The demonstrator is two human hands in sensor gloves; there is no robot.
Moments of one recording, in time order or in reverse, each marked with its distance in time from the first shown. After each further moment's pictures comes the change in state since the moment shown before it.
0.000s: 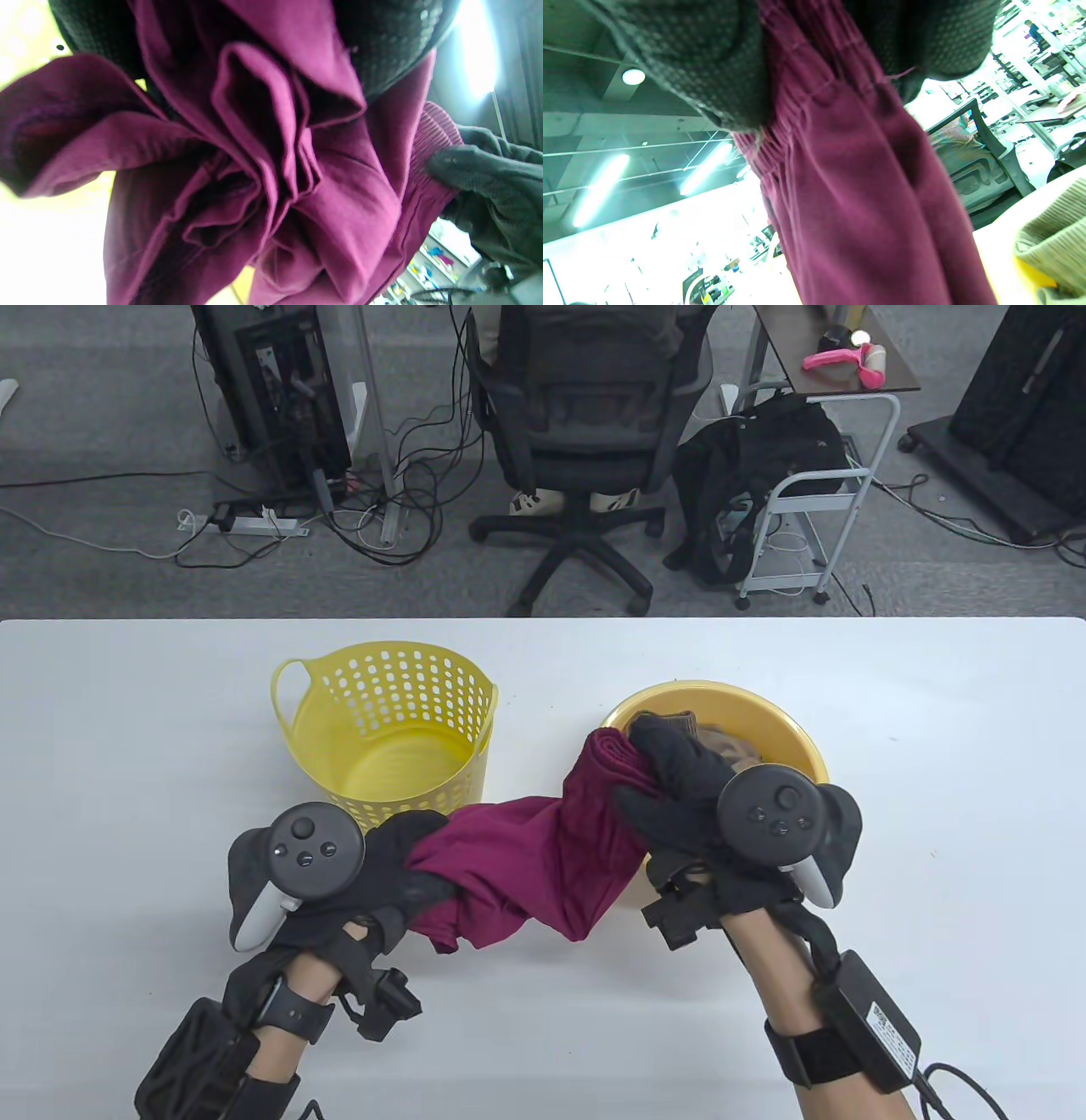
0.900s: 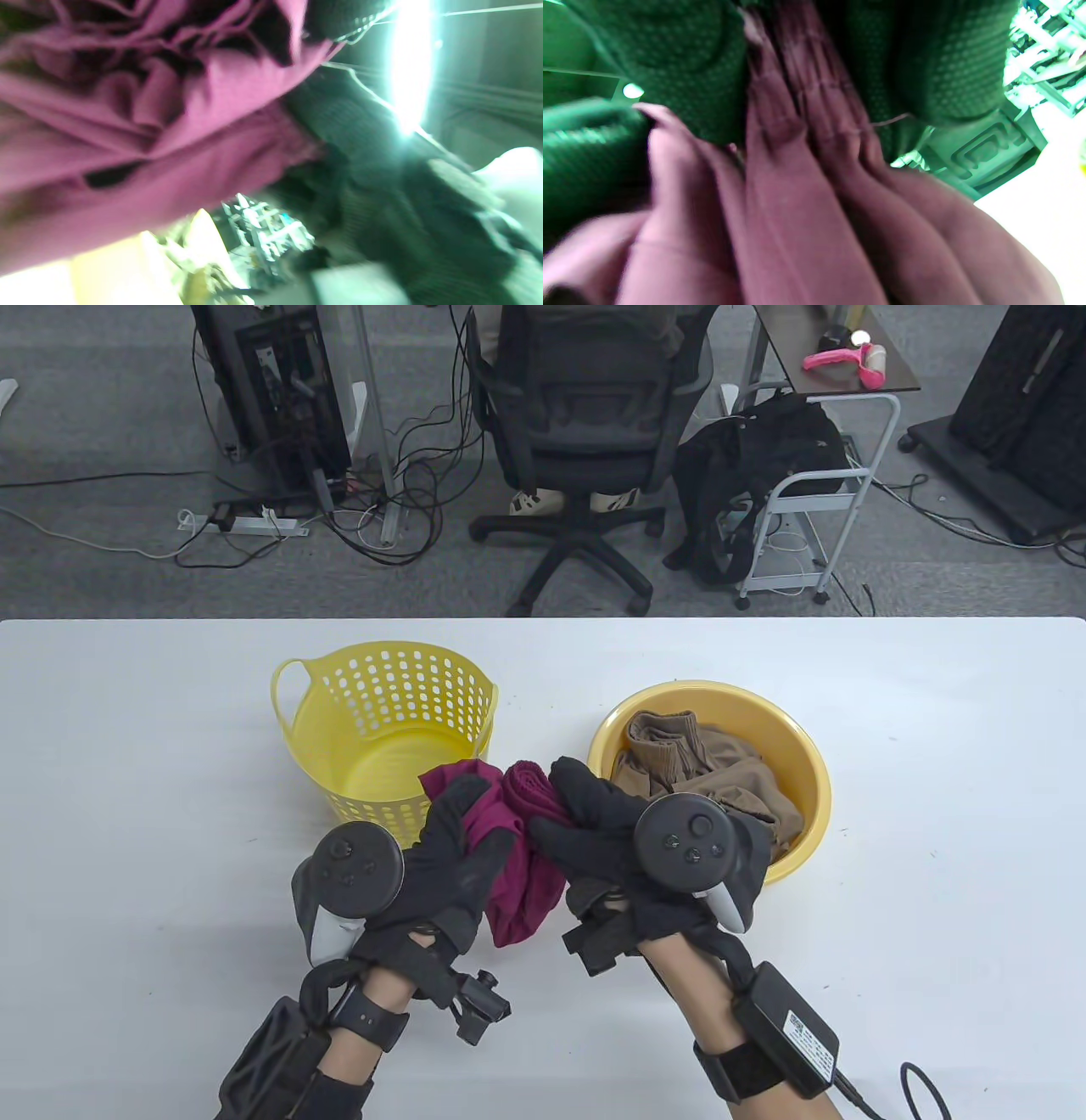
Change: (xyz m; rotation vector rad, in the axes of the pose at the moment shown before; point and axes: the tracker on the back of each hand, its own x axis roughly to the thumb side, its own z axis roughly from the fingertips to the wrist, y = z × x) left_hand 0.027 -0.047 -0.007 0.035 -0.197 0.402; right_hand 0.023 0.052 0.007 0.013 0.030 -0.143
